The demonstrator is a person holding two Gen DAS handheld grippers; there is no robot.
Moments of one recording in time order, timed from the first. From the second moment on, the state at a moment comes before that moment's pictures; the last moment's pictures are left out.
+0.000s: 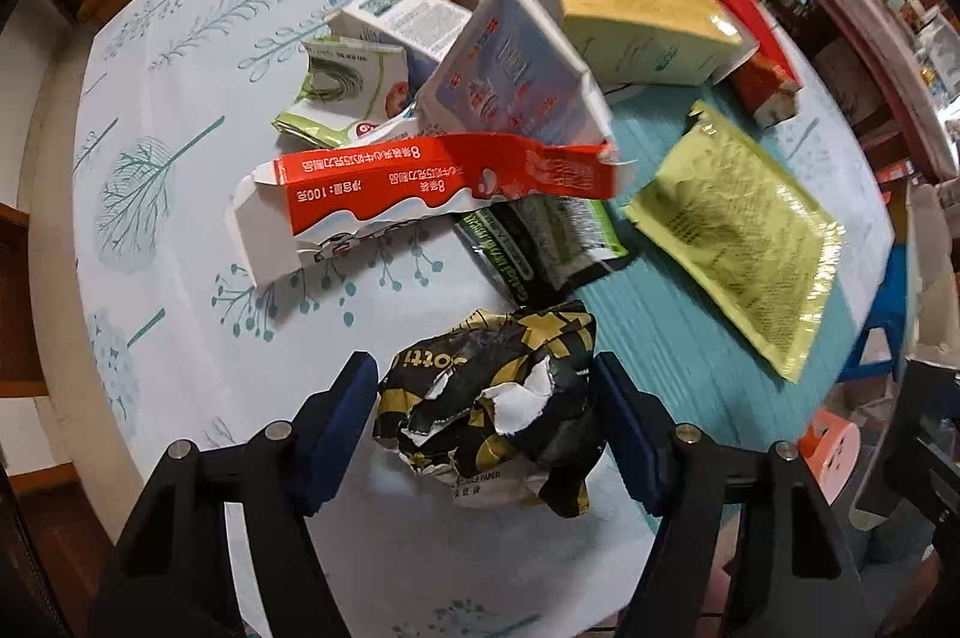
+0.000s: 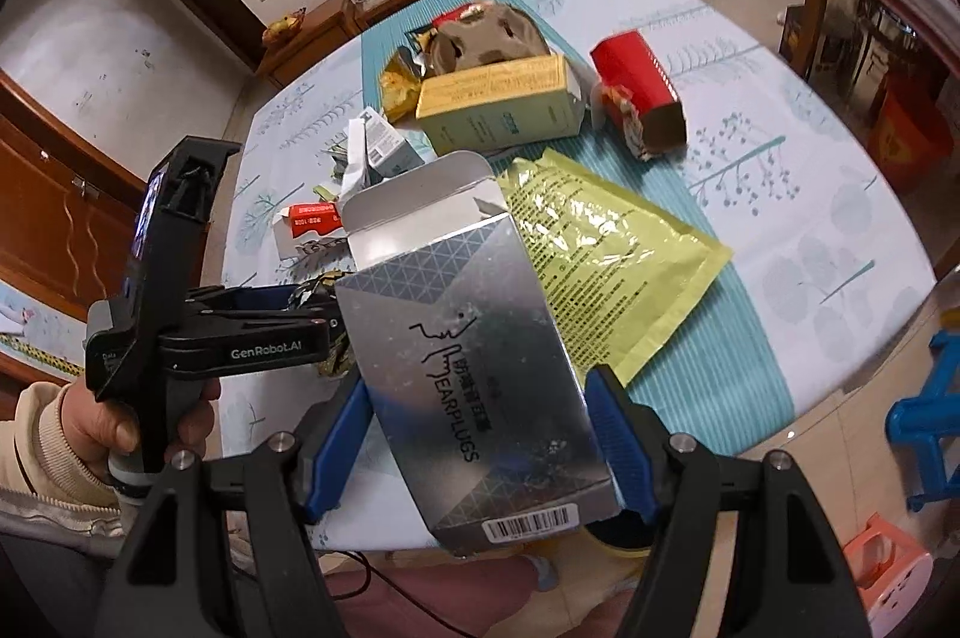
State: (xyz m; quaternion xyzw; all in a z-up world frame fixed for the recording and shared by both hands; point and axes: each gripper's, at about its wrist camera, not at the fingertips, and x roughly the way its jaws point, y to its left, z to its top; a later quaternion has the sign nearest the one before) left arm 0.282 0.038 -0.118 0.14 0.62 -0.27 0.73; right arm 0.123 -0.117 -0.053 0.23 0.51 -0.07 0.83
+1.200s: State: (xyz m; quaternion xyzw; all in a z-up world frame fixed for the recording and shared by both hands) left arm 0.047 -0.046 -0.021 0.12 0.53 -0.25 0.80; right arm -0.016 -0.199 -0.038 0.17 0.51 0.06 0.84
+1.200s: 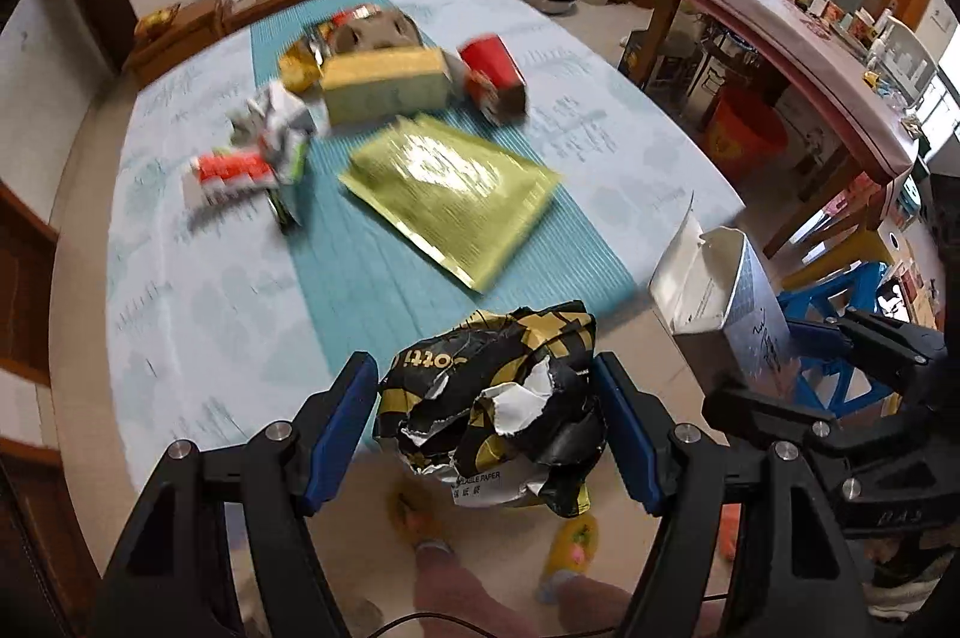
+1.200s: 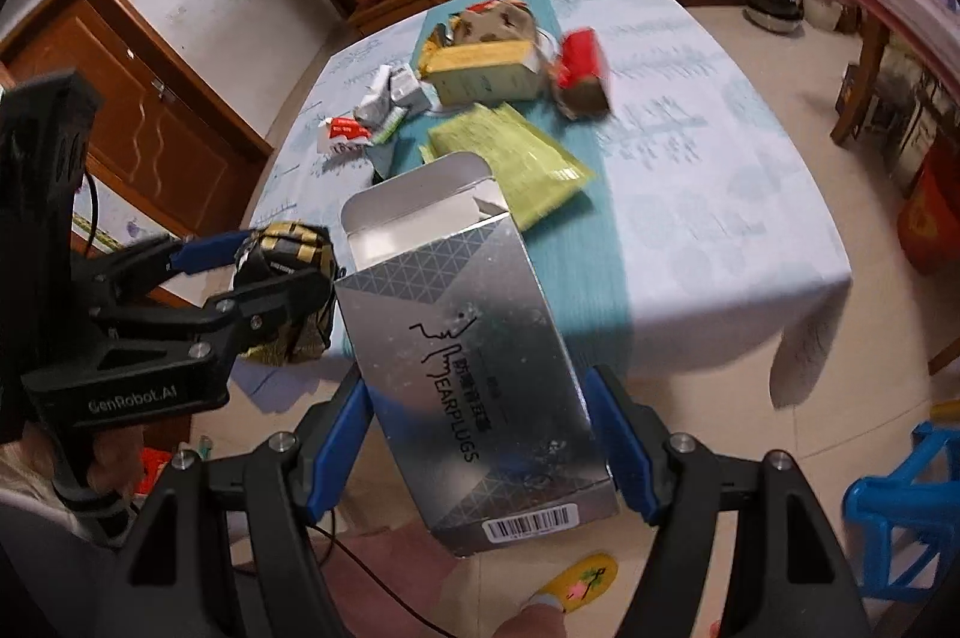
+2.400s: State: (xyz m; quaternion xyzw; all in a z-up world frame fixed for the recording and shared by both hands) left arm -0.011 -0.101 -0.333 0.15 0.62 -0.21 0.74; right arm -0.084 -0.257 -0.390 0.44 0.58 -0.07 0.68
